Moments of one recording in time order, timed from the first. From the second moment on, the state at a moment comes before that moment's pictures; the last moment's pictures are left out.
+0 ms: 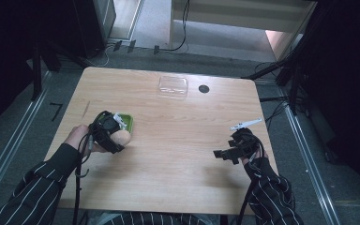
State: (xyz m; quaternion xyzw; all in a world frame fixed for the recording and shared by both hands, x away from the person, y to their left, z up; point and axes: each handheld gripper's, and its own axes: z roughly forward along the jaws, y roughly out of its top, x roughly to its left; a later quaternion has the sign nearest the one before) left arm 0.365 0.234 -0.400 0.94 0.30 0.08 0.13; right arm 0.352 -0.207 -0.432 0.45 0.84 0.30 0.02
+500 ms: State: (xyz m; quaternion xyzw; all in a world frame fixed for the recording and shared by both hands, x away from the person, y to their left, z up) left arm 0.379 0.246 -0.386 0.94 0.31 0.09 0.15; right arm 0.352 -0.207 -0.433 0.45 0.84 0.30 0.02
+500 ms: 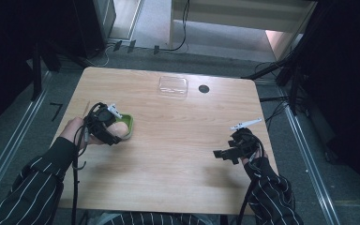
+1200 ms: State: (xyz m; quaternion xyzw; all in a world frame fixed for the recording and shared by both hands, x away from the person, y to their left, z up) left arm 0.396 0.252 -0.383 0.94 0.30 0.10 0.15; right arm 0.353 -0.207 -0.434 0.45 0.84 0.30 0.02
